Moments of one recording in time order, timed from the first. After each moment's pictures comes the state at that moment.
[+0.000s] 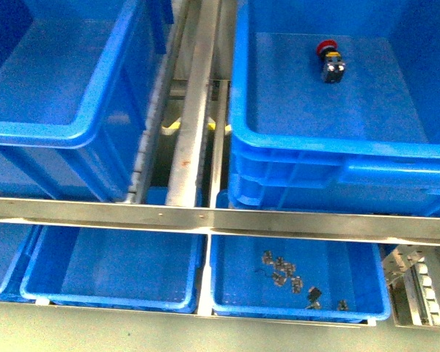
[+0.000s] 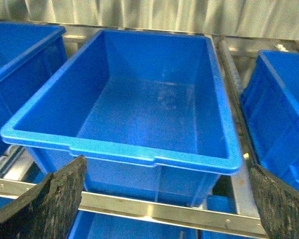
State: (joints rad) left arm 0.00 0.01 0.02 0.00 0.00 -0.01; right arm 0.00 0.00 0.02 0.00 0.00 0.00
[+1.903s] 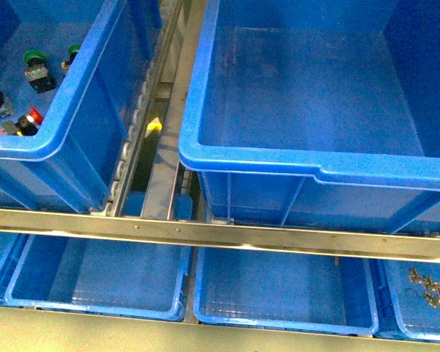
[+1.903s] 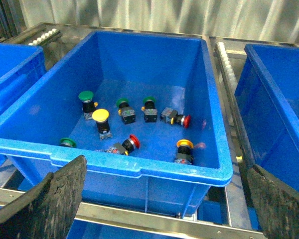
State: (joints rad) left arm 0.00 0.01 0.02 0.00 0.00 -0.01; right arm 0.00 0.00 0.02 0.00 0.00 0.00
